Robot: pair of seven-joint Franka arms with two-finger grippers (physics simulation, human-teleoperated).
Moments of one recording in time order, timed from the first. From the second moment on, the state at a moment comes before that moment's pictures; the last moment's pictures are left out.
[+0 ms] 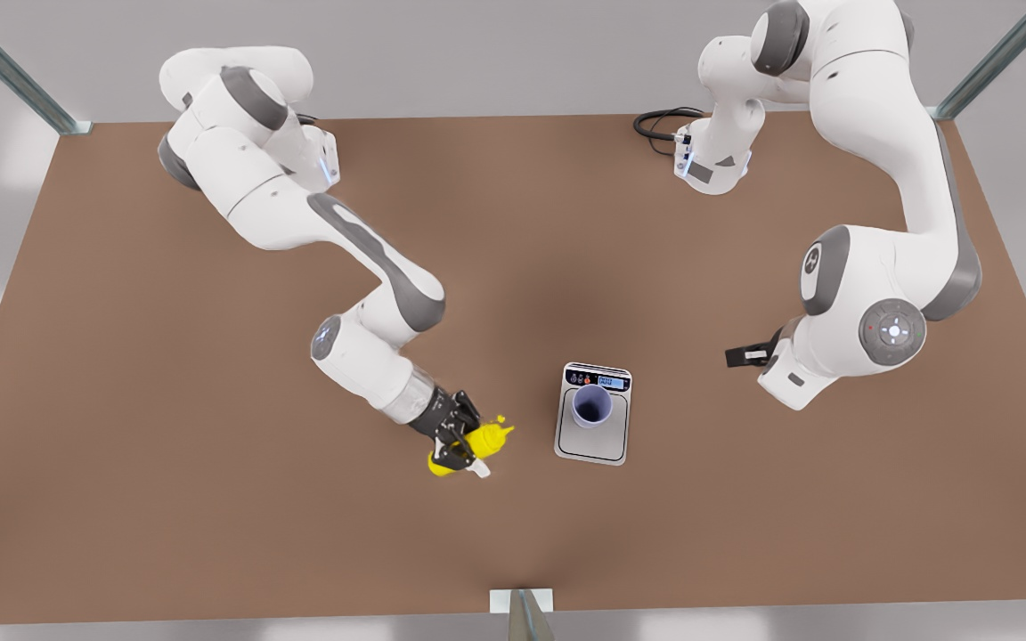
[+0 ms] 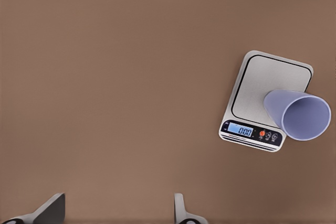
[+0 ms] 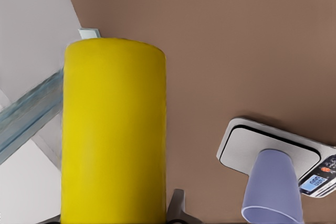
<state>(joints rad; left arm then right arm) -0.23 0.45 0.07 -1.28 -0.05 1.48 -0.25 0.06 0.85 0.63 -1.41 0.21 2.83 1.73</state>
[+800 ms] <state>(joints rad) -0.23 0.45 0.07 -1.29 -0.04 1.48 -0.25 -0.14 0.82 0.31 -1.45 1.16 1.79 0.90</state>
